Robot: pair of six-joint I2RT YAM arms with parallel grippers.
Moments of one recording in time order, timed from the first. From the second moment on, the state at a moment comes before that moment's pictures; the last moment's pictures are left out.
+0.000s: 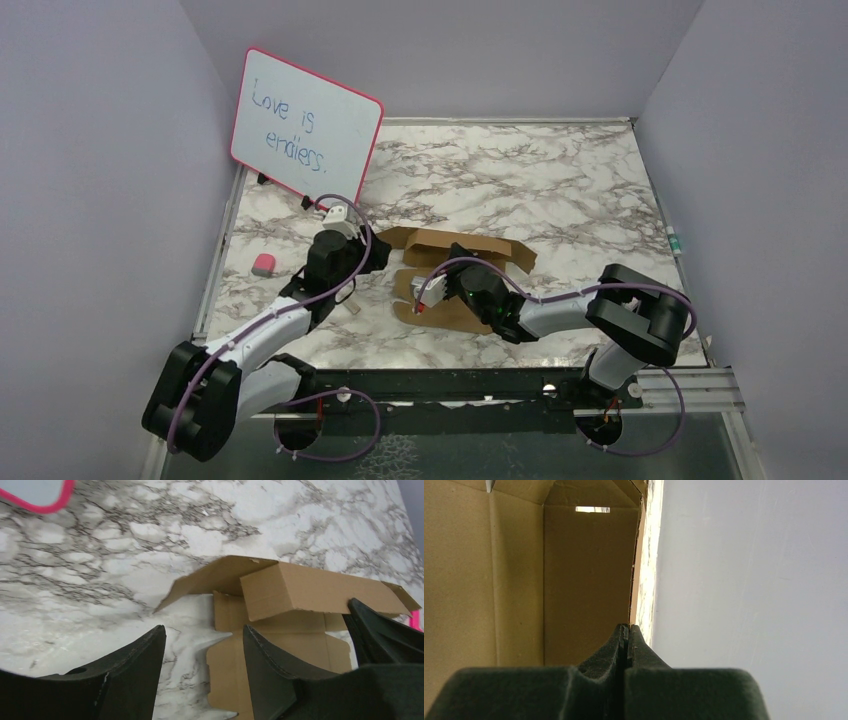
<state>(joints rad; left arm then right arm) -0.43 1.06 0.39 0.29 -0.03 -0.51 1.05 1.61 0.52 0.79 0.47 -1.30</state>
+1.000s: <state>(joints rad) -0.54 1.50 0.48 0.52 0.05 -0.61 1.05 1.57 0.53 0.71 0.46 -1.25</state>
